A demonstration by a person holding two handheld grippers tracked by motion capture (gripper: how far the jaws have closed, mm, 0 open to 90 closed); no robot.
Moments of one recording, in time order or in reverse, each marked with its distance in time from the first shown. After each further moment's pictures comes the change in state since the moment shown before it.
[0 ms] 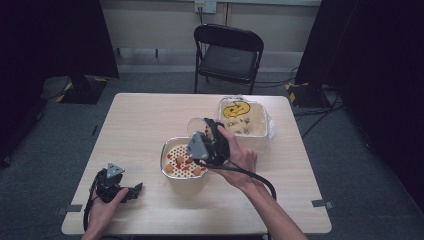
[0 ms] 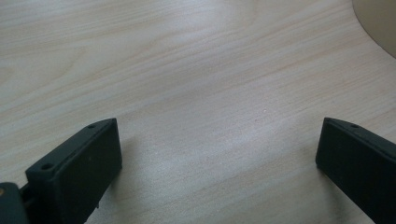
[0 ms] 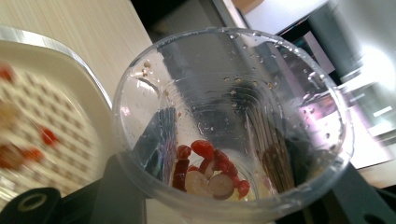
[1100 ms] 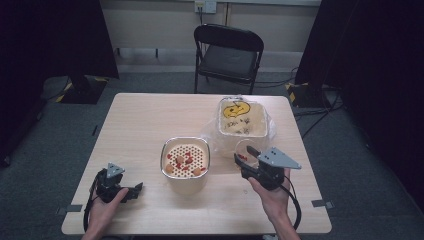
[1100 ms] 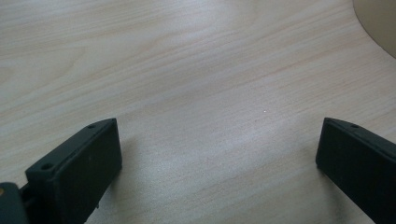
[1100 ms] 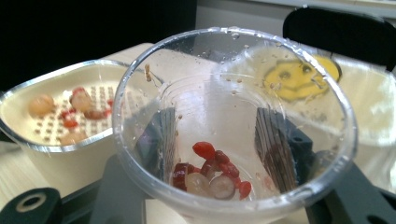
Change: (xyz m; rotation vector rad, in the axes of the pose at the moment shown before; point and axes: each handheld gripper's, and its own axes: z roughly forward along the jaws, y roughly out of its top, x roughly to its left) left arm 0.000 0.000 0.000 0.000 0.003 0.005; right arm -0.013 -0.134 -0.060 -0.067 0.191 0.766
